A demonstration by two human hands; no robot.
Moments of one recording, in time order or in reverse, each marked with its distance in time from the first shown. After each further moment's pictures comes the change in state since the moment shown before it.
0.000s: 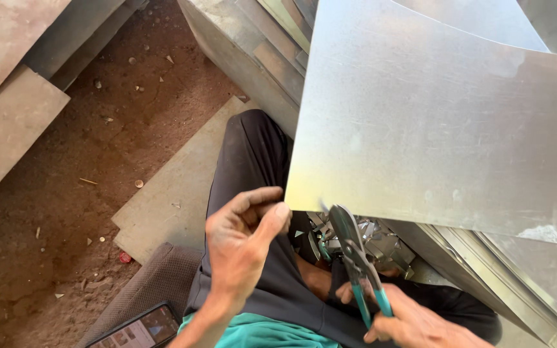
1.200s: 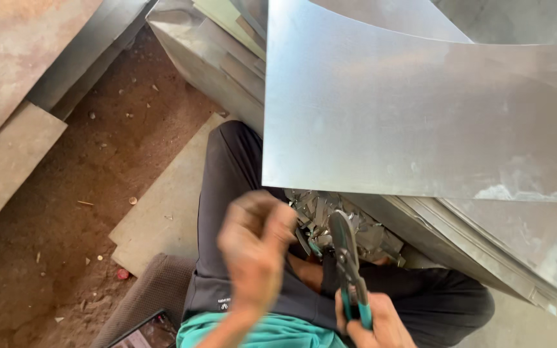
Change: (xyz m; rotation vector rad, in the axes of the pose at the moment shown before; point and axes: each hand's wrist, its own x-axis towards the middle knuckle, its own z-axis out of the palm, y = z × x) left_hand -0.055 0.003 0.038 0.088 0.020 0.187; right_hand -0.009 0.059 0.121 0.329 0.895 -0.479
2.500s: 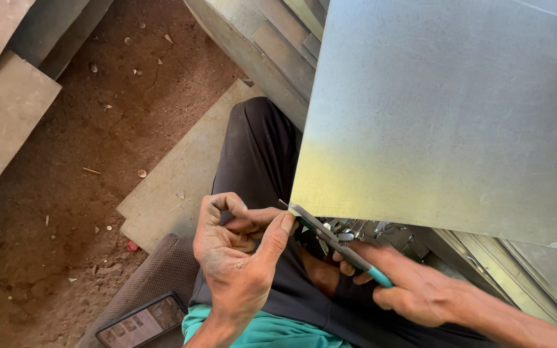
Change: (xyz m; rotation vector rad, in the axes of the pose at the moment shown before) left_hand 0.053 0.002 -0.027 -0.052 0.052 -0.053; right_hand 0.196 -0.109 0.000 -0.591 -1.049 0.707
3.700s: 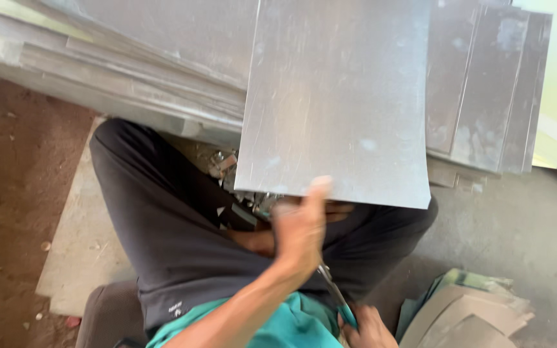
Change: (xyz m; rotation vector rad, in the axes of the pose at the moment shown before) left_hand -0.130 -0.116 0.150 0.075 -0.300 -0.481; right_hand 0.083 0.277 0.354 0.429 1.074 0.224
